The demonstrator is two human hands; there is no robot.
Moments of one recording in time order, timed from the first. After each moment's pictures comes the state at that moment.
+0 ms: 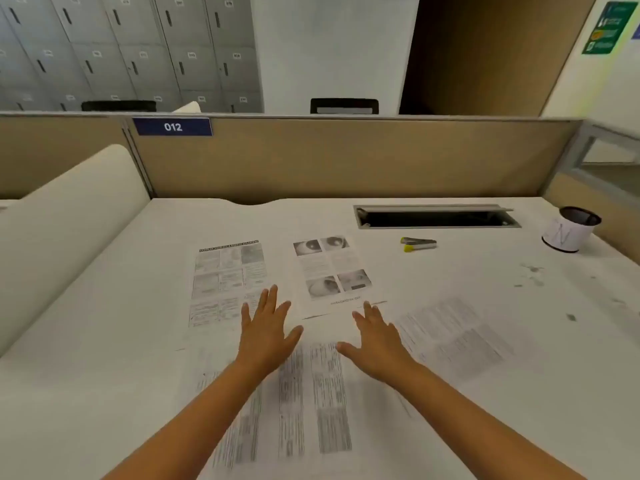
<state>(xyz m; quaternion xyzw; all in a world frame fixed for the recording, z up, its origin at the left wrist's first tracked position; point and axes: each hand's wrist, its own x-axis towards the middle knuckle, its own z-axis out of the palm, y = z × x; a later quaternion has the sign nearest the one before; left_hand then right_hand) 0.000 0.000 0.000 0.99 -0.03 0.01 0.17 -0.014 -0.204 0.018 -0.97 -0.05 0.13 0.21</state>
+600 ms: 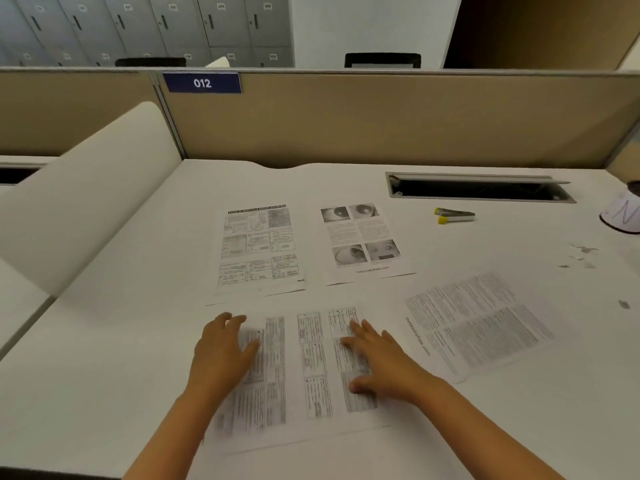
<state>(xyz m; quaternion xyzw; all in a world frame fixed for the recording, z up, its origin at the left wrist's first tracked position) -0.089 0.075 -0.014 0.97 0.14 -0.01 0.22 -0.051 -0.196 -0.024 -0.93 -0.22 0.24 0.19</state>
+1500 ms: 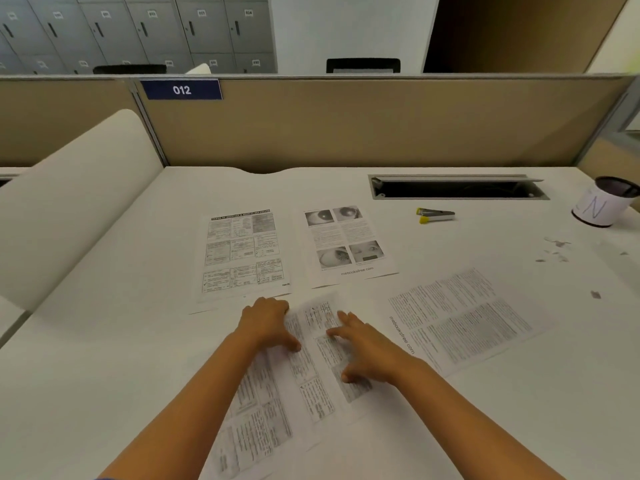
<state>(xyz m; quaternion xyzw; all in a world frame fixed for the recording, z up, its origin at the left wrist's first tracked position) -0.007 0.014 -0.002 0.98 0.00 -0.17 0.09 -0.036 -0.193 -0.013 -0.93 -0.19 0.24 0.22</state>
